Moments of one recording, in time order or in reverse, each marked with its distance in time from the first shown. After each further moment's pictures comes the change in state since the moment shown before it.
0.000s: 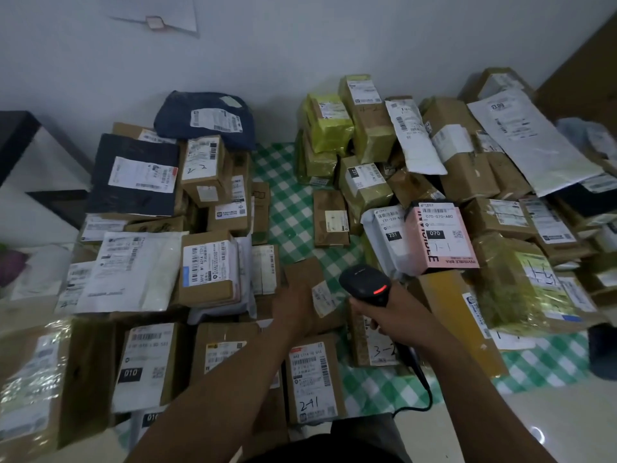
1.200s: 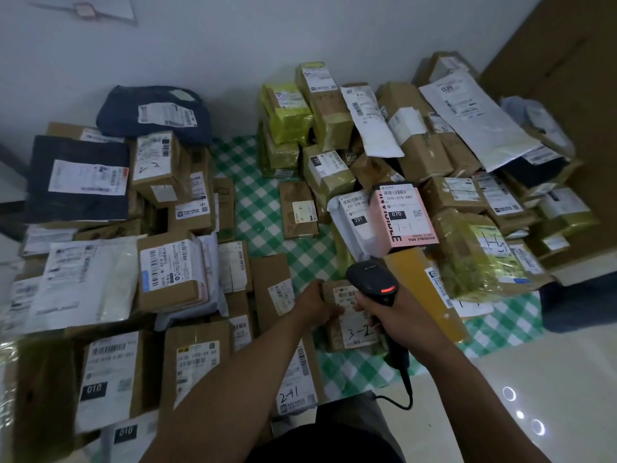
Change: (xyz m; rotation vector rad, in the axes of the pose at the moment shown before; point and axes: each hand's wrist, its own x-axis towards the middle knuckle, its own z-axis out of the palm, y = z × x) left_hand 0.015 0.061 0.055 -0.806 -0.379 -0.133; right_hand -0.041 0.032 -0.016 0.225 0.213 0.107
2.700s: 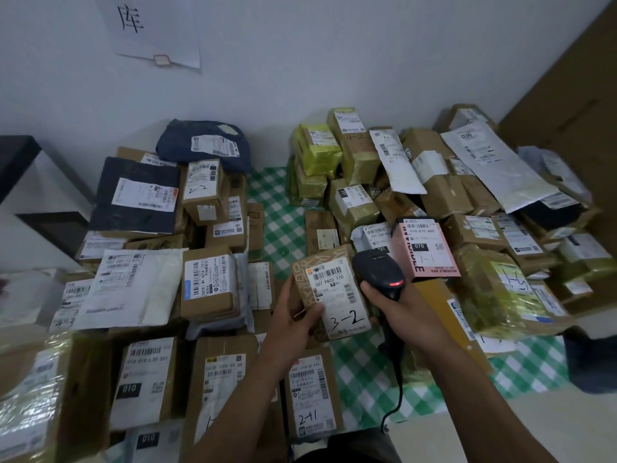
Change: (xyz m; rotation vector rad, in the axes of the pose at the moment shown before) left_hand -0.132 0.013 -0.084 -0.605 0.220 0.360; right_hand -0.008 -0.060 0.029 0.112 -0.005 -0.224
